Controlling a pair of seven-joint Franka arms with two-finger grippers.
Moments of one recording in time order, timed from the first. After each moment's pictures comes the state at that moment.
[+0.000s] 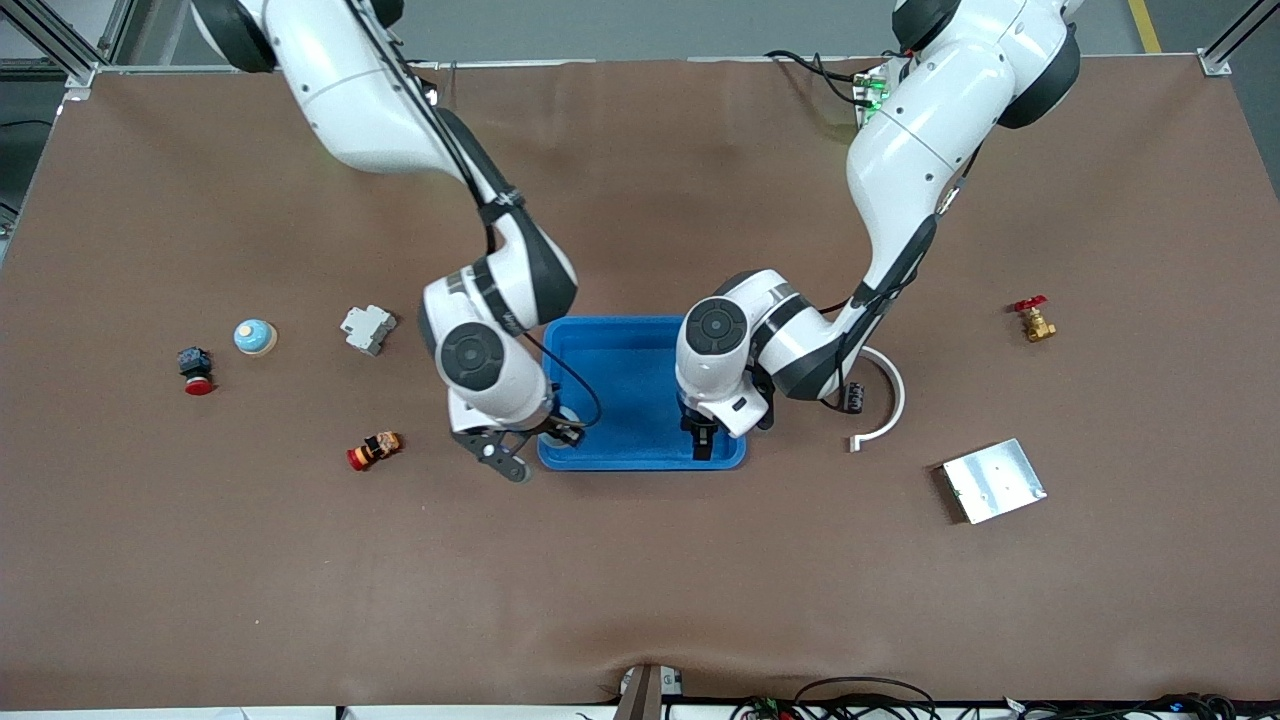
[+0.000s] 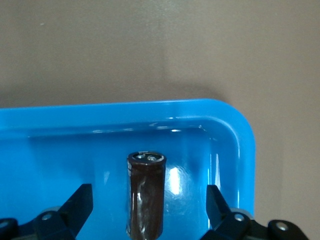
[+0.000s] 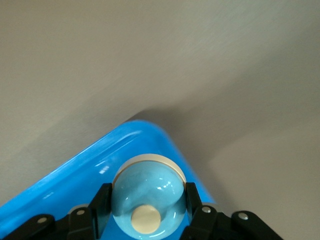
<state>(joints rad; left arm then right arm) -0.35 0.91 -0.40 -1.41 0.47 2.29 -2.40 0.57 0.73 -0.10 -1.41 0.21 2.10 0.95</state>
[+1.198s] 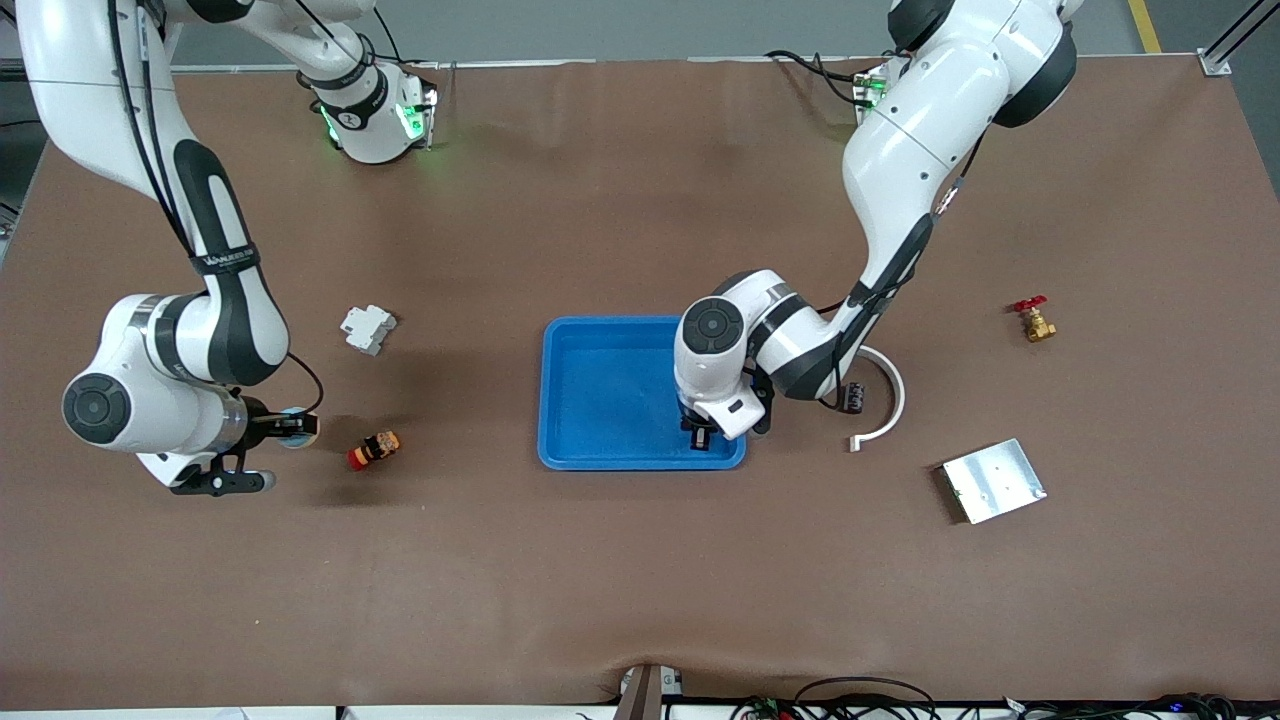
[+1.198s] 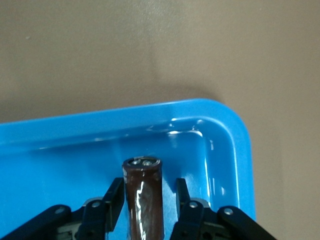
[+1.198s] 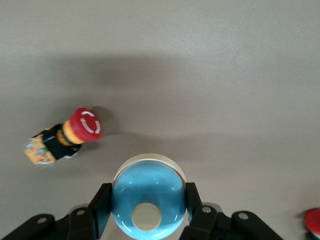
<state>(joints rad) -0.37 0.91 -0.37 -1.41 0.47 2.29 -2.35 0.06 0.56 -0.11 -1.72 0.06 2.11 -0.11</state>
